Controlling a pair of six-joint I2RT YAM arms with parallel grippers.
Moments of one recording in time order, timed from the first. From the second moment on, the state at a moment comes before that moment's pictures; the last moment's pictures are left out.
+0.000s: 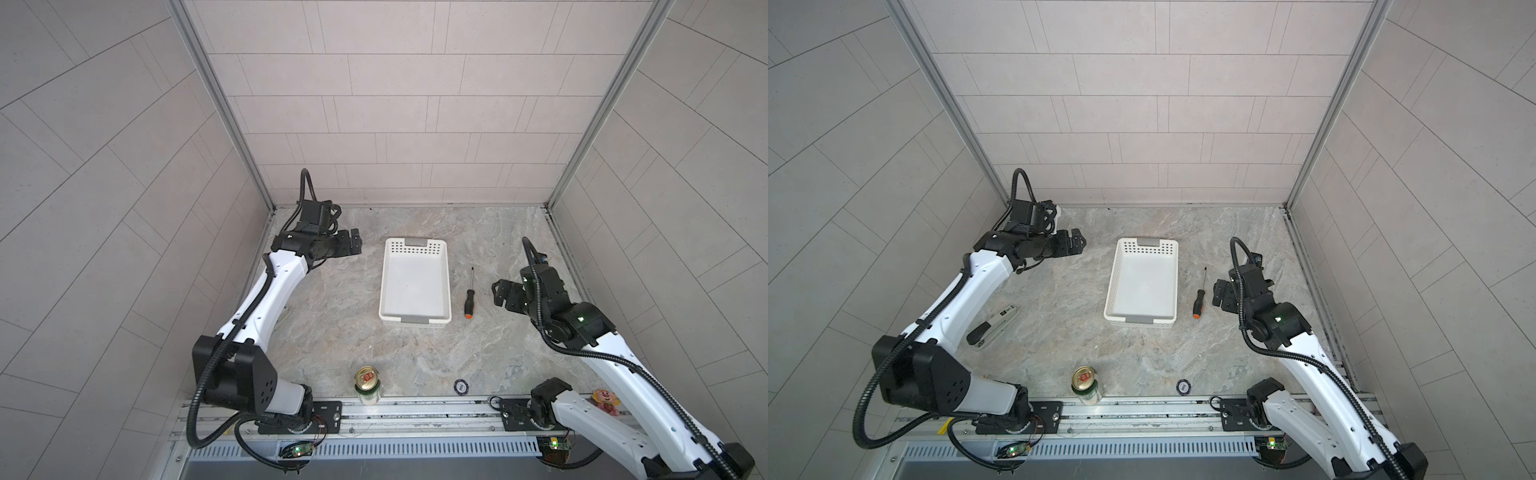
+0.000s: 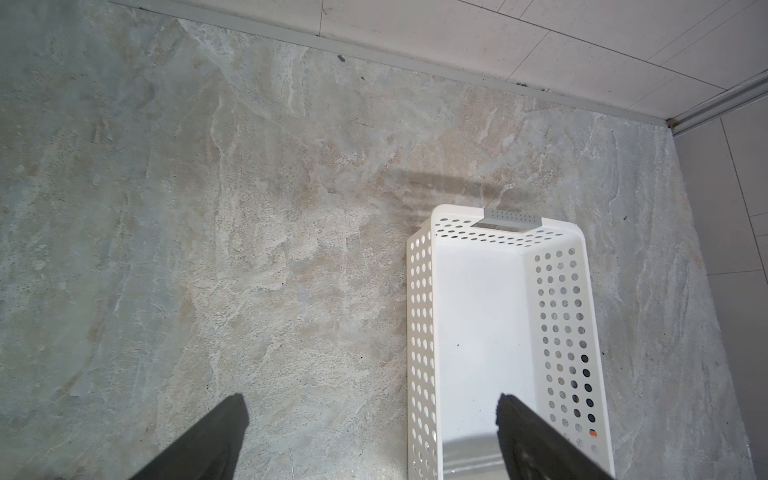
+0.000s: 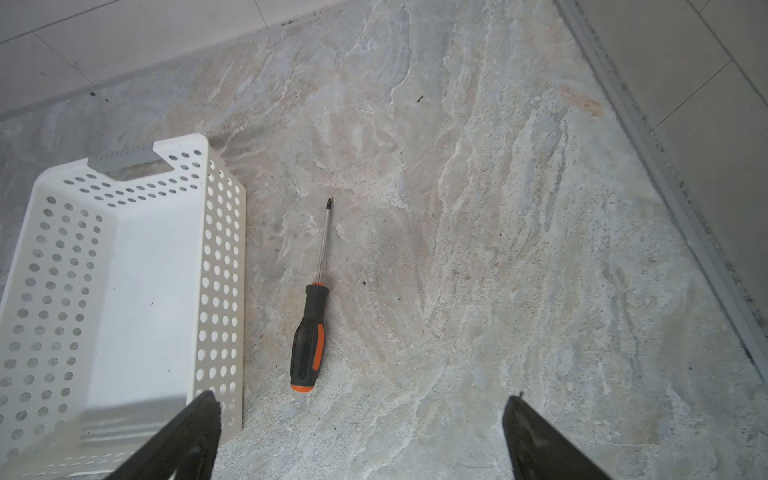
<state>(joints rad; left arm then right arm) -0.18 1.44 1.35 -0.76 0.17 -0.30 0.40 0.88 0.85 -0.83 0.32 0.57</state>
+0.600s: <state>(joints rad) -0.14 1.44 1.36 -0.77 0.21 -0.34 0.51 1.43 0.98 -0.77 0.31 0.76</state>
